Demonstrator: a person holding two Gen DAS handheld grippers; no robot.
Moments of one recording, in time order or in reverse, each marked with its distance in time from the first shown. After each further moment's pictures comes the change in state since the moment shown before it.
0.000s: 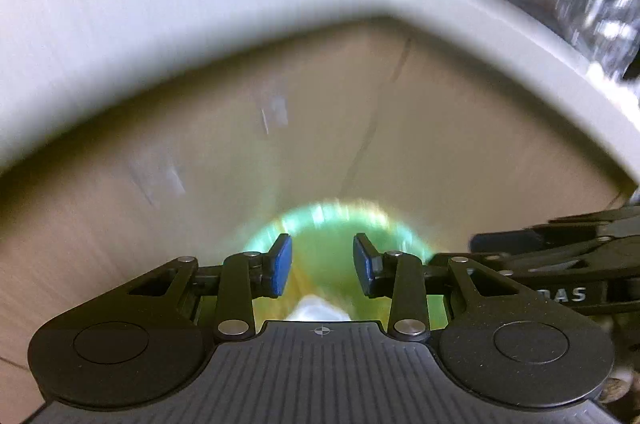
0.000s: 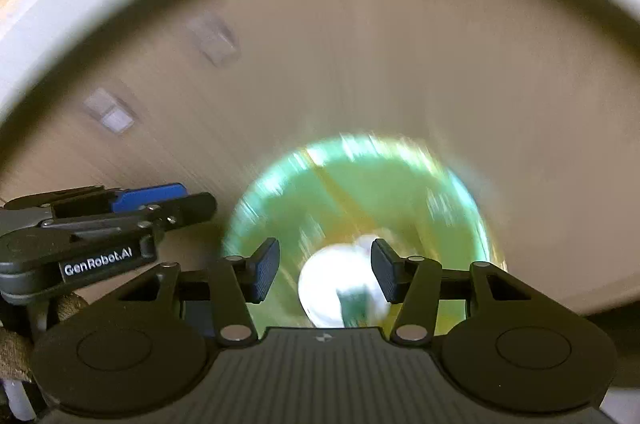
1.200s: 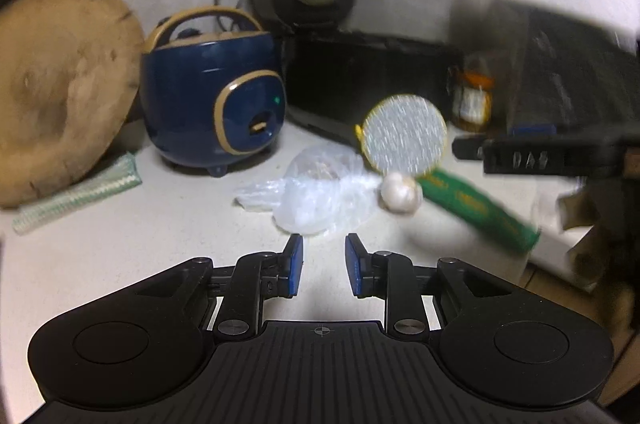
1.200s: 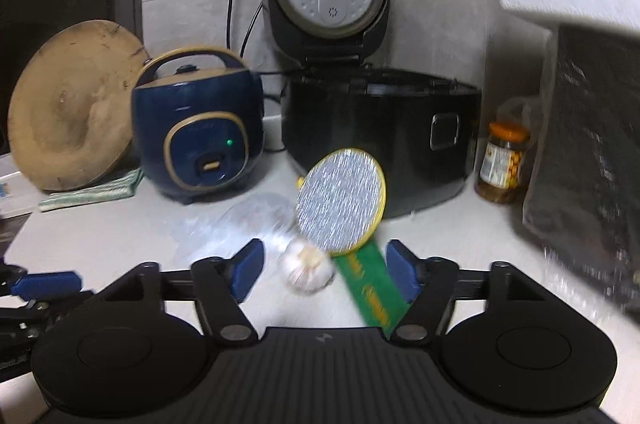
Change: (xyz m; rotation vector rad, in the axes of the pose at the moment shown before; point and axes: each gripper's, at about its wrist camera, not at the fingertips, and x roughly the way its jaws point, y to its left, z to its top) left arm -0.105 0.072 0.181 -0.007 -0.258 0.311; right arm -0.039 0.106 0.256 -0.224 -0.500 -0.018
